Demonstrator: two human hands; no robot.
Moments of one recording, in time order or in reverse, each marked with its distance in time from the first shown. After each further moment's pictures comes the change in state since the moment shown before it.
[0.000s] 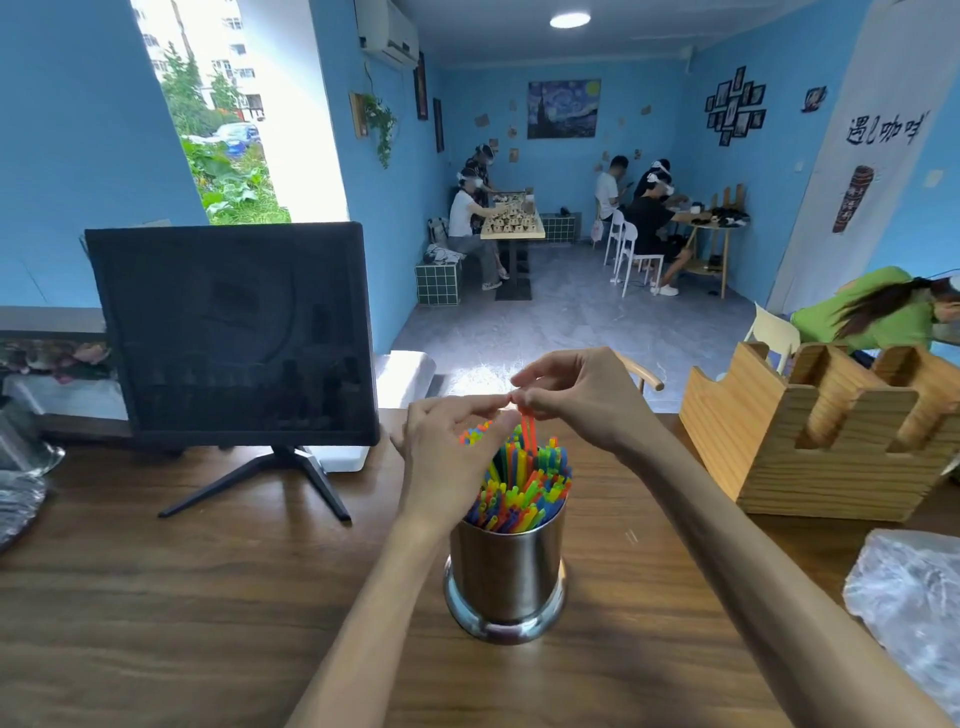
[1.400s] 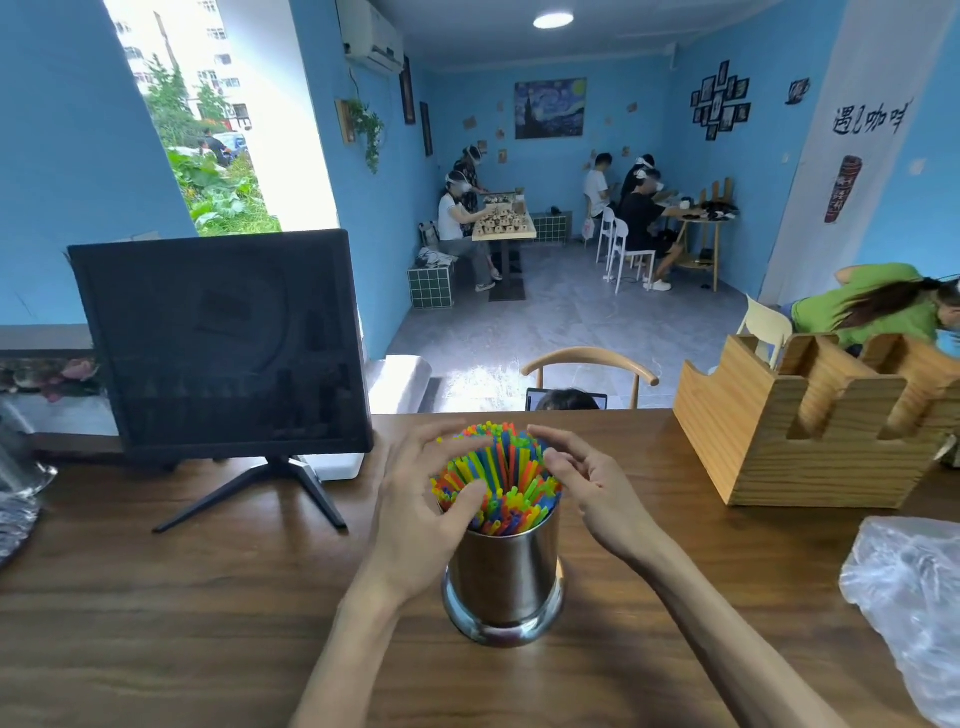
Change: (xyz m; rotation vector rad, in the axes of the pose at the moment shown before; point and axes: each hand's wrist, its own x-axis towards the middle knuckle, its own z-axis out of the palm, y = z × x) left_hand -0.033 -0.026 -0.027 0.018 -0.107 0.254; right_hand -0.072 0.069 0.023 0.138 0.046 0.131
